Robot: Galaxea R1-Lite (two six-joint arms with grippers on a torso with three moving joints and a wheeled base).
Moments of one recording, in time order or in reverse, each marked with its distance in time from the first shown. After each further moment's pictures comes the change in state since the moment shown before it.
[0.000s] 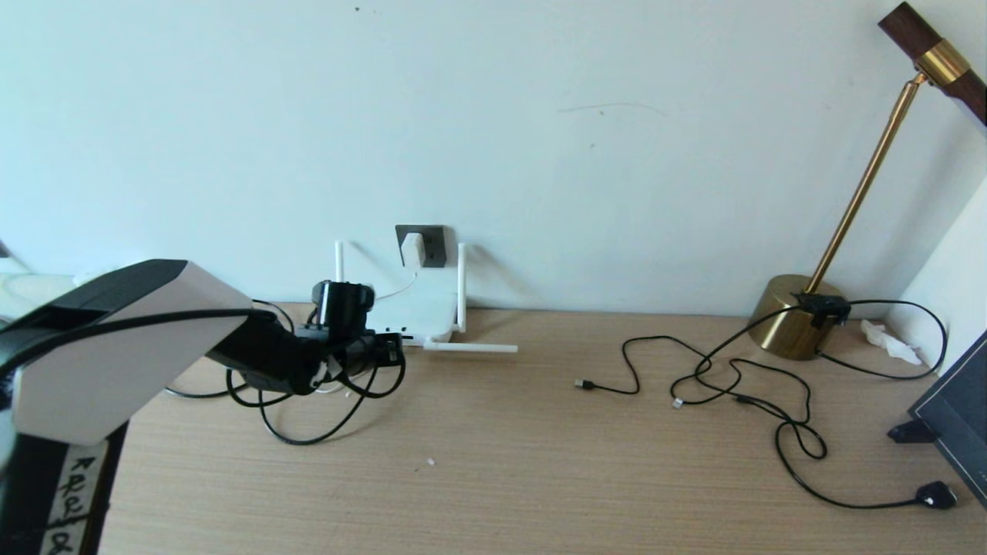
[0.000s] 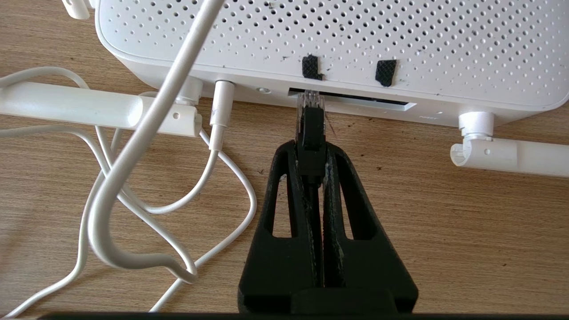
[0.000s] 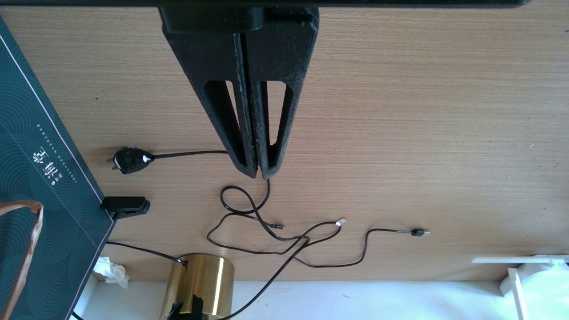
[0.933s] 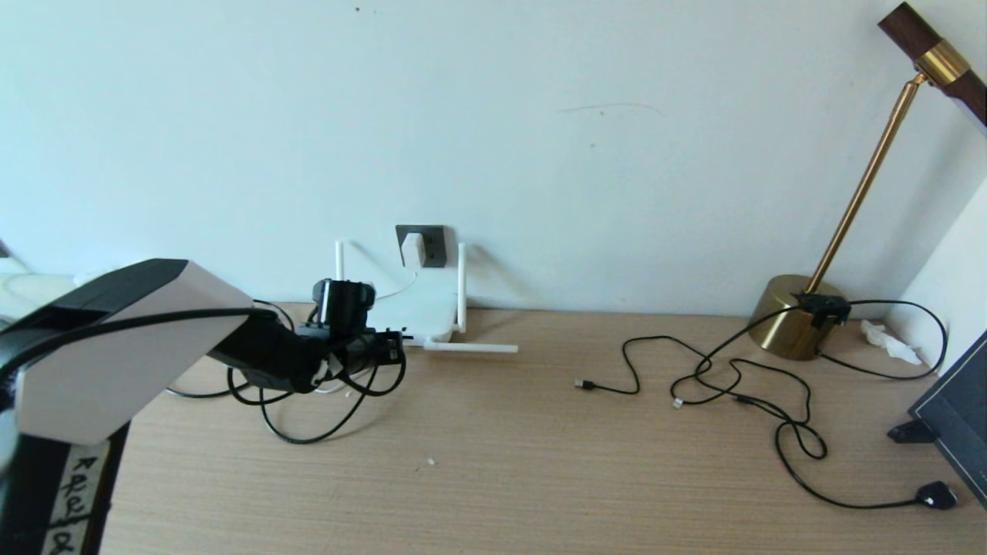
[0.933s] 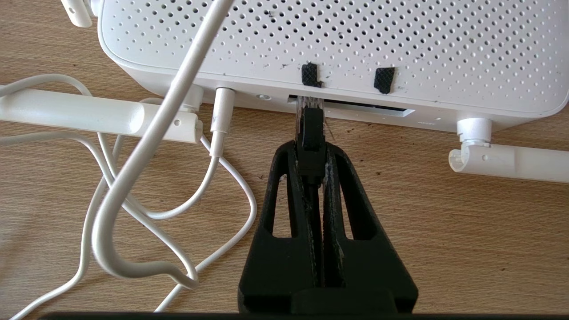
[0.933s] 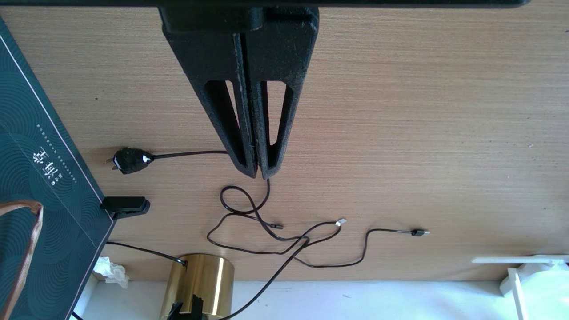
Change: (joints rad) left arm 0.000 0.004 -0.015 0.004 0.000 0.001; right arm 0.000 0.000 0.000 0.000 0.000 0.000
